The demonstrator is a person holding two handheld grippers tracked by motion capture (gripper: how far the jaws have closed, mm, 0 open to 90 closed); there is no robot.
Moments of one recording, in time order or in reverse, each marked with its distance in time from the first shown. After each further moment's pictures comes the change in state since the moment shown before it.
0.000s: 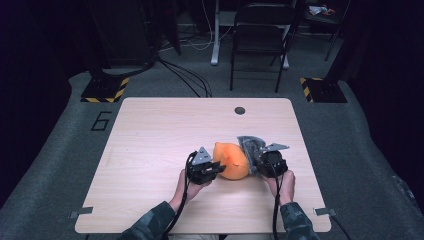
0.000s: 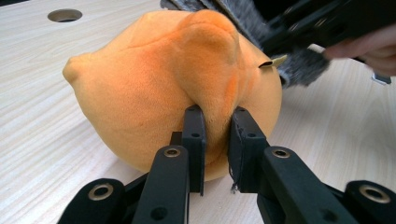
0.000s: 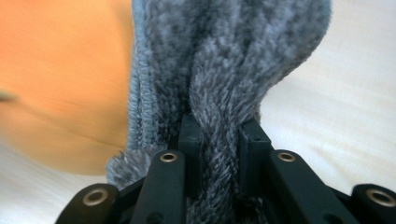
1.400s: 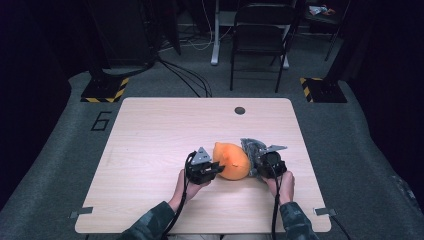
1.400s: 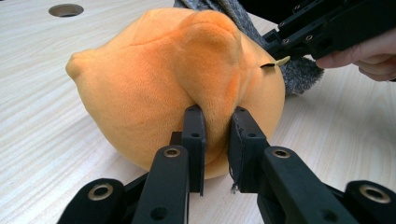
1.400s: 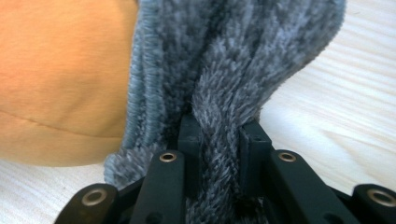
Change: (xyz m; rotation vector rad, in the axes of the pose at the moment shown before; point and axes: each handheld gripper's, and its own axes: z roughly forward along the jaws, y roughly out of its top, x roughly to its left) left arm 0.002 -0.003 0.000 0.006 -0.001 -0.010; right arm -0.010 -0.011 0.021 0.089 -0.003 0.027
